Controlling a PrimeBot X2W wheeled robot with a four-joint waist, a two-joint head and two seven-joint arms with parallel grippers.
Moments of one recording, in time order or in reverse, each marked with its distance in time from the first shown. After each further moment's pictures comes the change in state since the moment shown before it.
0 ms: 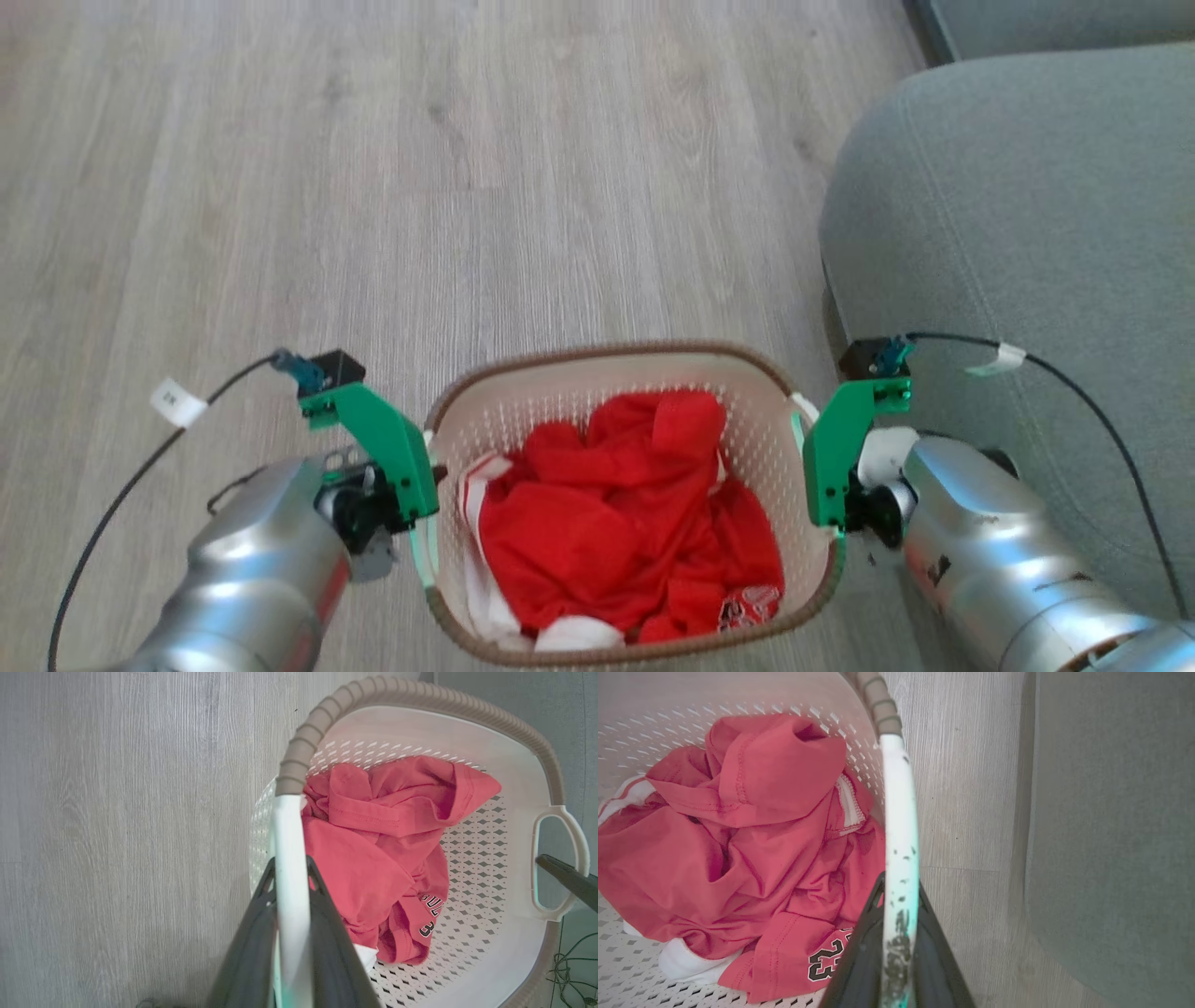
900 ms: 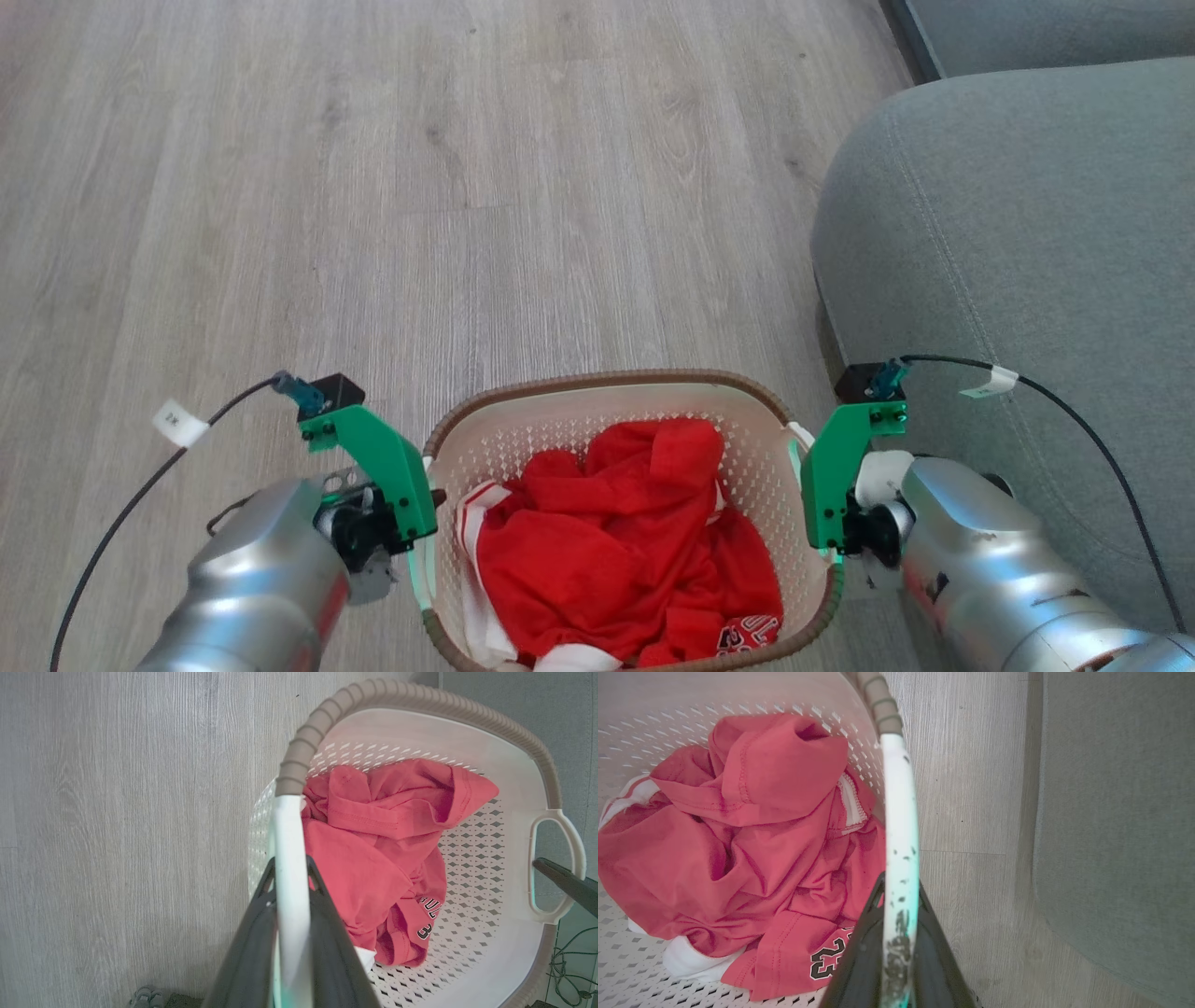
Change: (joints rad) left arm 0.037 -0.001 -0.007 0.016 -0.016 -0.003 0.024; right arm 0.037 0.005 0.021 0.011 0.035 0.006 0.033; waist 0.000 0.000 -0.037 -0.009
